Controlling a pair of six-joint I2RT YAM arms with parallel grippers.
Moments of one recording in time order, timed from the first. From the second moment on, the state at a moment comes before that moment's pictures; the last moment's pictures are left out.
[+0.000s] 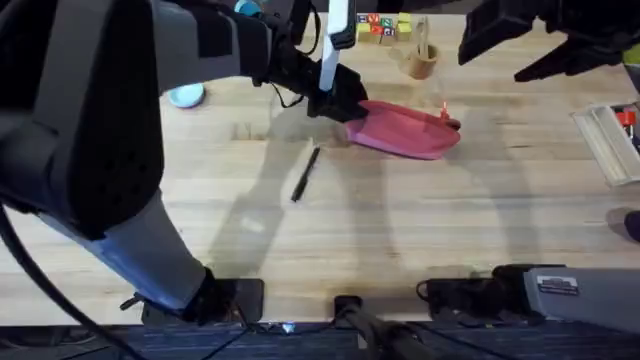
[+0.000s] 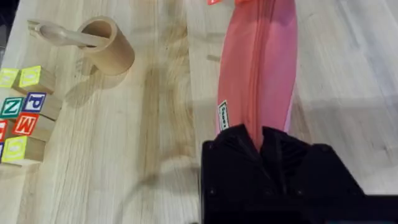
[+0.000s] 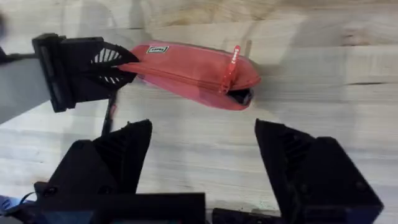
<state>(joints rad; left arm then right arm) -0.35 1.90 1.23 -0.36 0.90 1.10 0.00 1.49 1.68 -1.41 -0.21 0.14</state>
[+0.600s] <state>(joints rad) -0.35 1.90 1.23 -0.38 0.90 1.10 0.00 1.49 1.68 -1.43 -0.21 0.19</state>
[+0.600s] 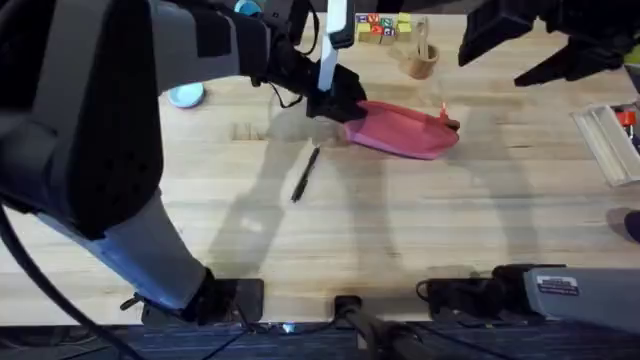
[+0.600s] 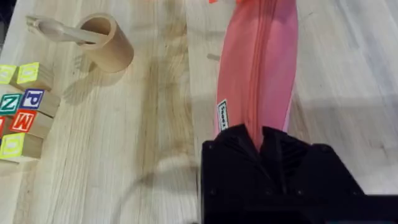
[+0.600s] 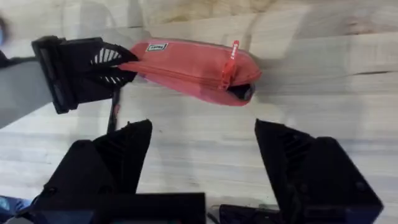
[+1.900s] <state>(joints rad) -0.35 1.90 1.23 -0.38 0.90 1.10 0.00 1.59 1.43 -1.14 -0.15 0.24</state>
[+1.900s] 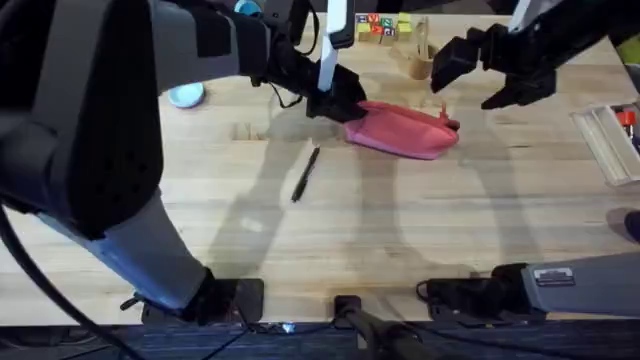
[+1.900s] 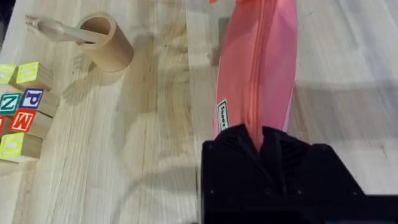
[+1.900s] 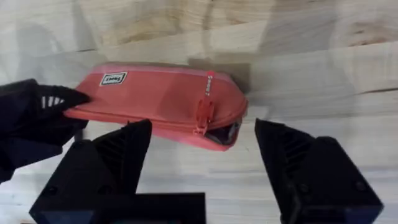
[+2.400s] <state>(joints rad) -0.35 1.90 1.23 -0.38 0.90 1.10 0.05 1.76 1.43 -1.12 -0.15 0.26</state>
